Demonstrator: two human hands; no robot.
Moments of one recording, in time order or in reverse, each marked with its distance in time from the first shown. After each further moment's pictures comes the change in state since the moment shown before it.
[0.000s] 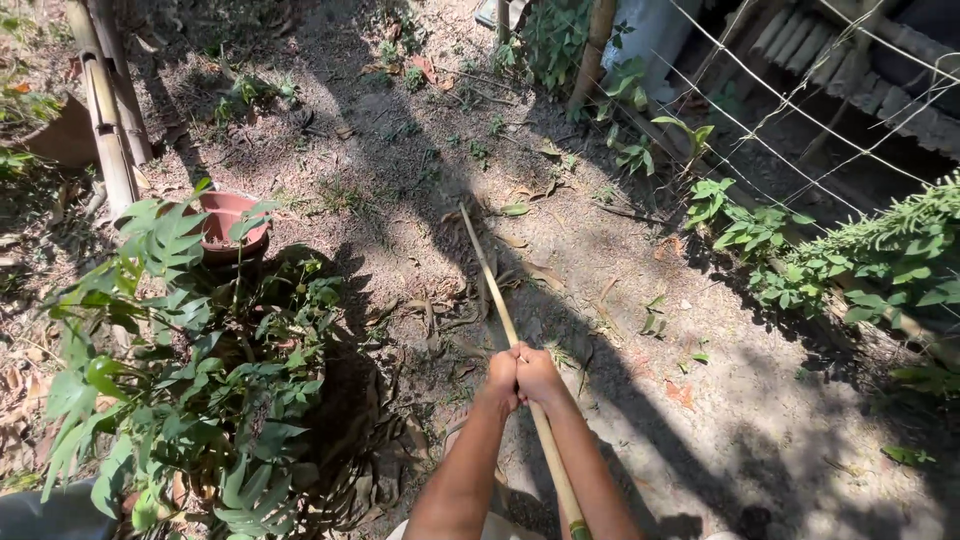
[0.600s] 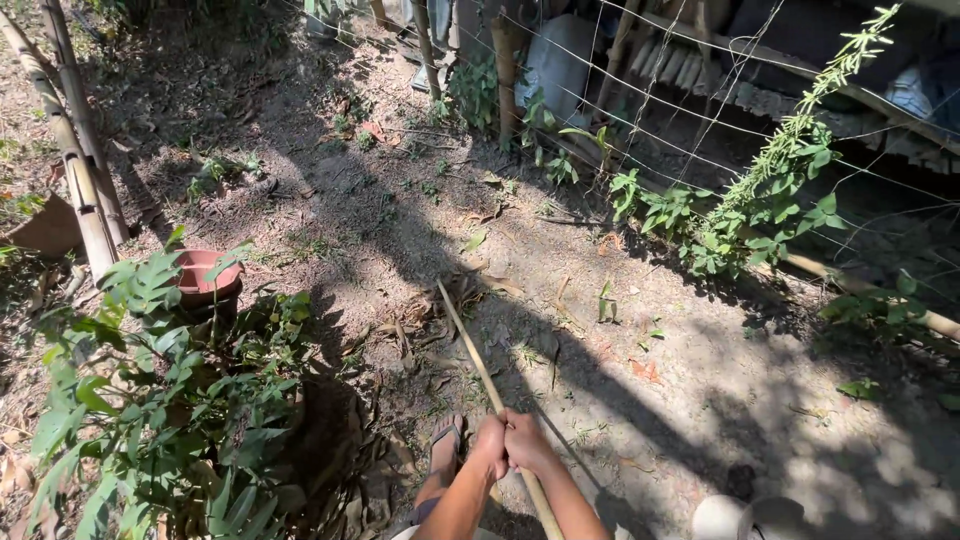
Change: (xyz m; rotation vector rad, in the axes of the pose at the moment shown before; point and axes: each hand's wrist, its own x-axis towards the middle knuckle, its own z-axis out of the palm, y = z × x) left_hand -0.156 -0.157 -0.040 0.162 -0.067 -0.009; right_hand -0.185 0.141 0.014 0.126 0.181 -0.093
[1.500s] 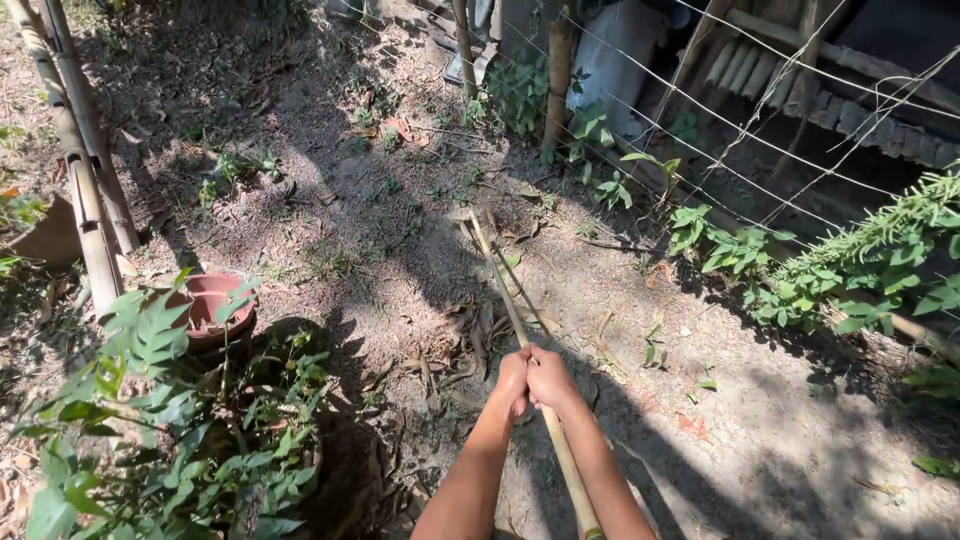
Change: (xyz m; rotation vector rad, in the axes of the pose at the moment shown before) left_hand 0.219 0.243 0.060 0.032 -0.021 0.180; right_hand 0.273 -0.148 -0.002 0.010 -0.086 0.061
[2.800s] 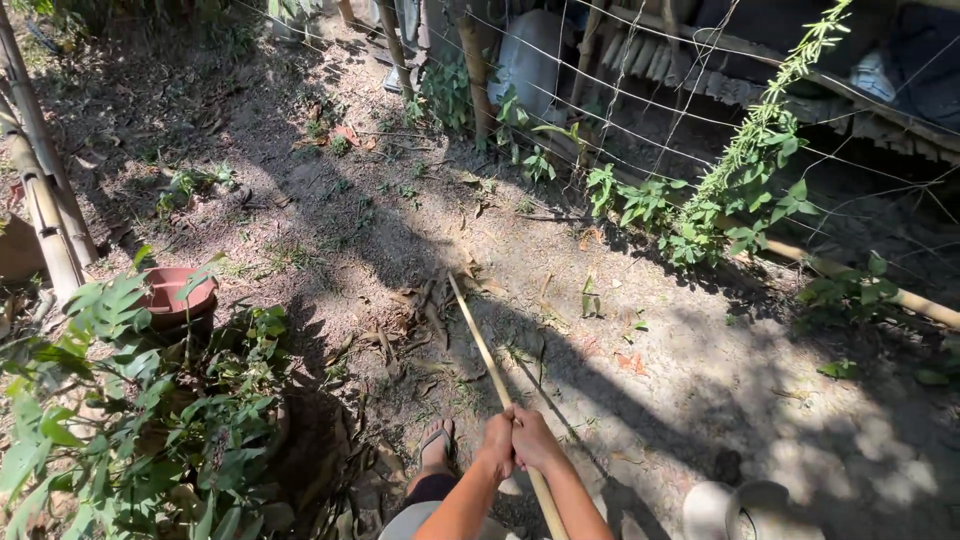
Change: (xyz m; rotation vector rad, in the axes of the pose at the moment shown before) left_hand -0.271 -0.202 -0.001 0.054 -0.004 -0.123; right_hand -0.250 0.184 -0.015 0.088 0.124 -0.010
